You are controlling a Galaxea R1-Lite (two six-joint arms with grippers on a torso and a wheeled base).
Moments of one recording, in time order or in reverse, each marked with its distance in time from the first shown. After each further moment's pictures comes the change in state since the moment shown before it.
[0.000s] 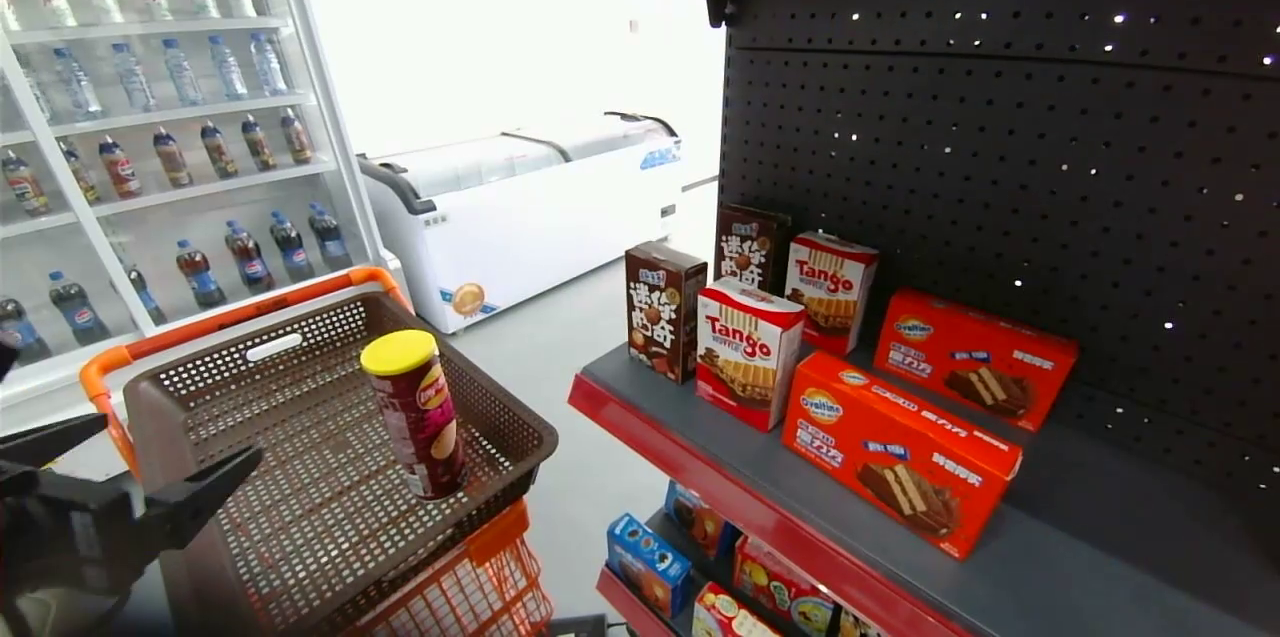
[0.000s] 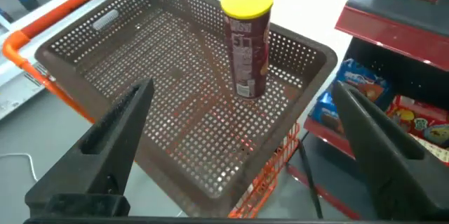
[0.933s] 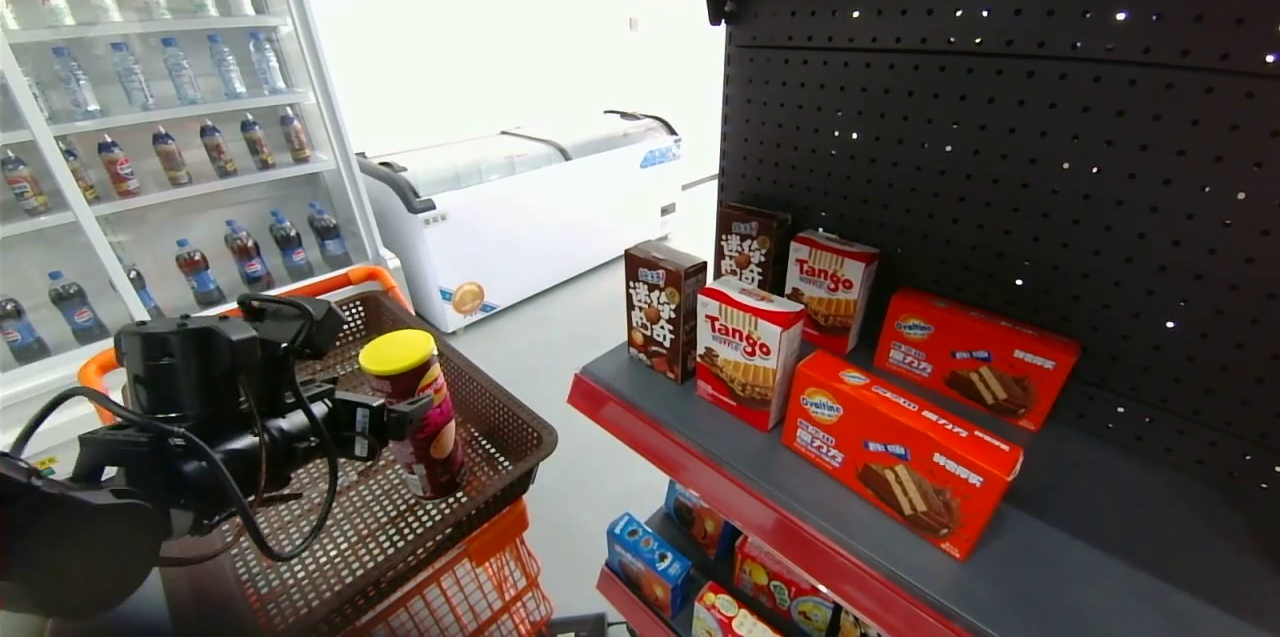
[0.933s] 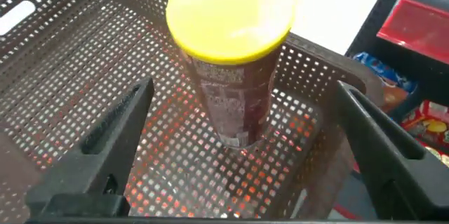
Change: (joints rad) left arm 0.049 0.784 -0.067 -0.622 -0.110 0.015; right arm 0.000 0.000 0.000 0.000 0.000 0.000
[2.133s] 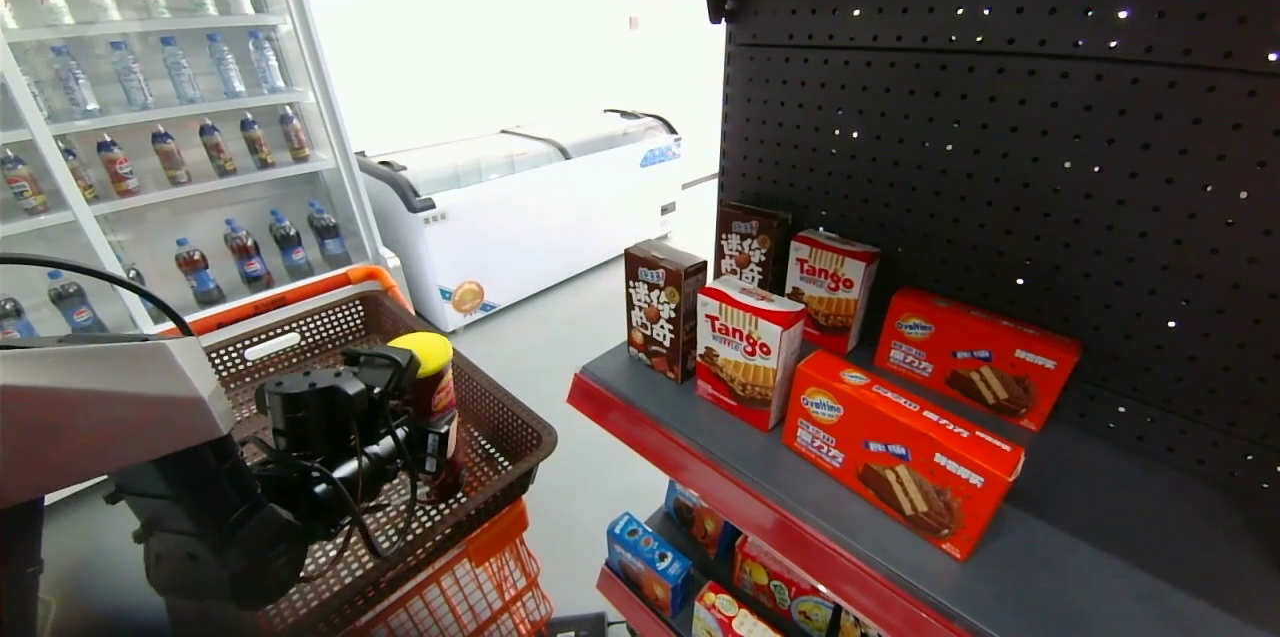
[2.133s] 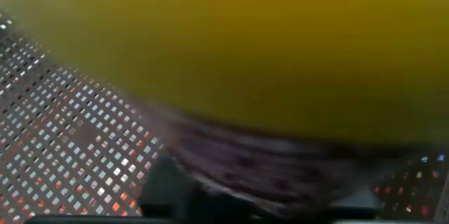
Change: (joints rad) left arm -0.027 0.427 -0.036 -0.421 0.031 0.053; right arm 0.000 0.000 0.000 0.000 0.000 0.000
